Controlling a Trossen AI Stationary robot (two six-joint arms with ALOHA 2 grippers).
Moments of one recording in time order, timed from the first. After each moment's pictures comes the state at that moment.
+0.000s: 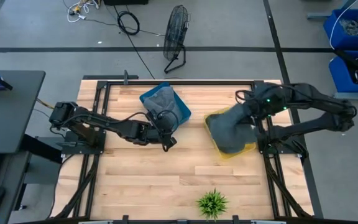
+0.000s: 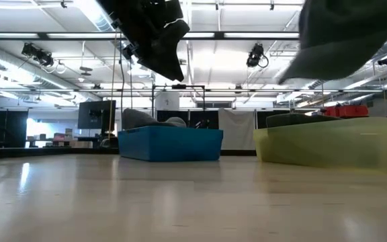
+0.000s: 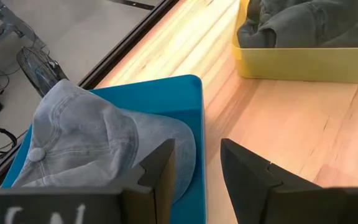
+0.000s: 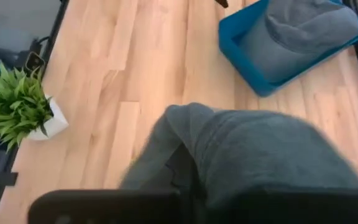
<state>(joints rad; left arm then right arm) -0.16 1.60 1.13 -0.40 -0.75 -0.43 -0.10 0.97 1.32 -1.20 -0.17 -0.11</state>
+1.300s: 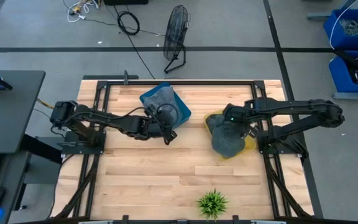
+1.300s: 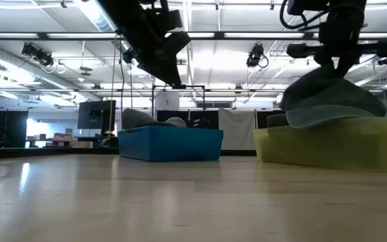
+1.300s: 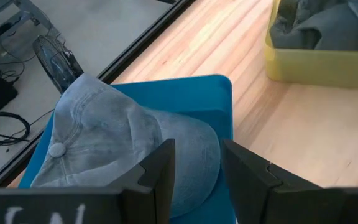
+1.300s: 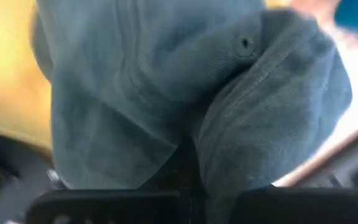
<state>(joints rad) -0.10 1.60 1.13 -0.41 -0.75 -0.43 -0.10 1.18 0.99 -1.21 0.18 -1.01</state>
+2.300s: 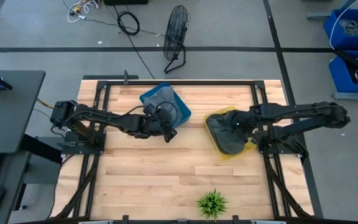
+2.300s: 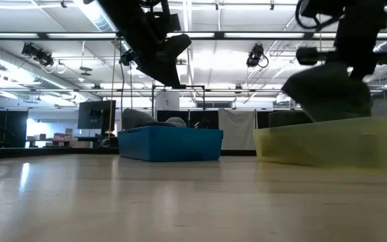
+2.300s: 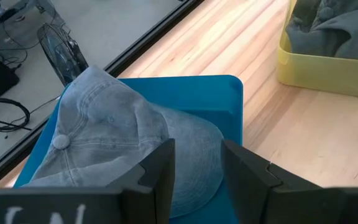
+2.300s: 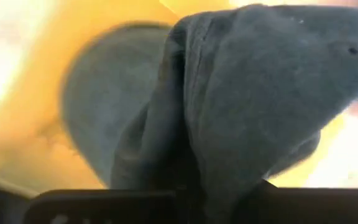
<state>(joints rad) -0.07 1.60 1.13 -0.43 -0.75 -0.49 -0.05 1.06 0.82 -1.05 0.03 -1.04</state>
